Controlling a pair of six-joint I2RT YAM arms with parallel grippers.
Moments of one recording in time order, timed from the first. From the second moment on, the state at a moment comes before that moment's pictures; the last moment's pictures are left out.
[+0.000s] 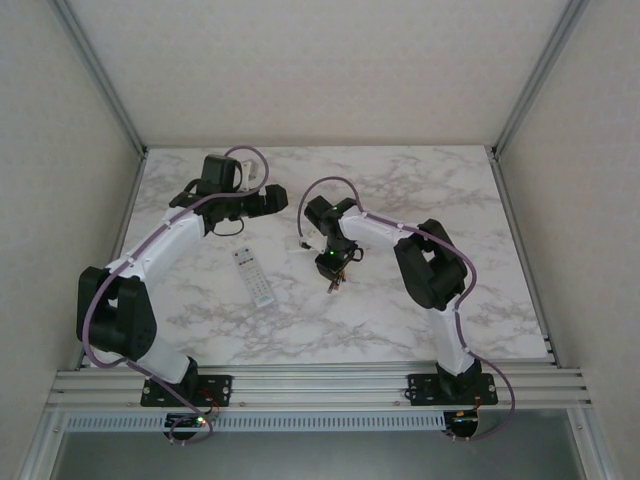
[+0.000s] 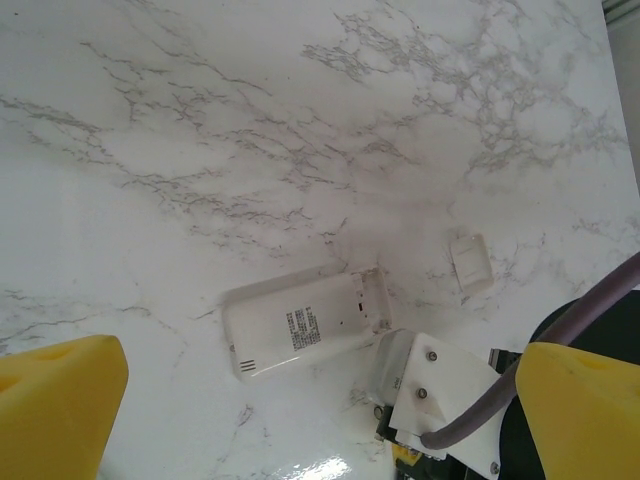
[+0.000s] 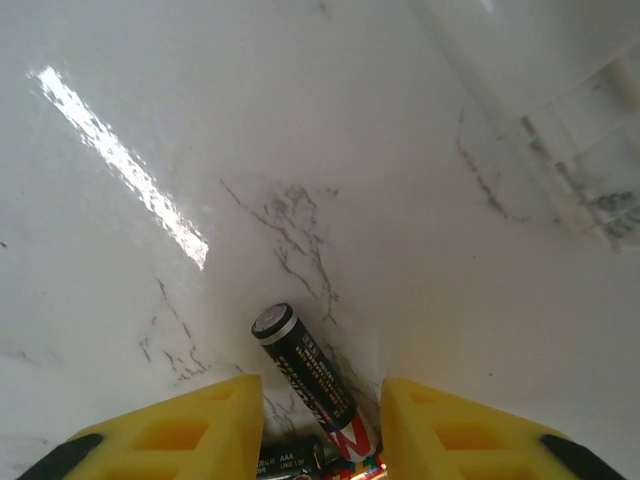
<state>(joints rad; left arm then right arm) -0.25 1.56 1.23 -0.44 0.33 -0.45 0.74 2.12 1.59 -0.99 -0.05 -0.28</state>
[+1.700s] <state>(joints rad) -0.25 1.61 1.23 -0.46 0.36 -0.43 0.60 2.26 1.85 -0.97 -0.26 0.28</state>
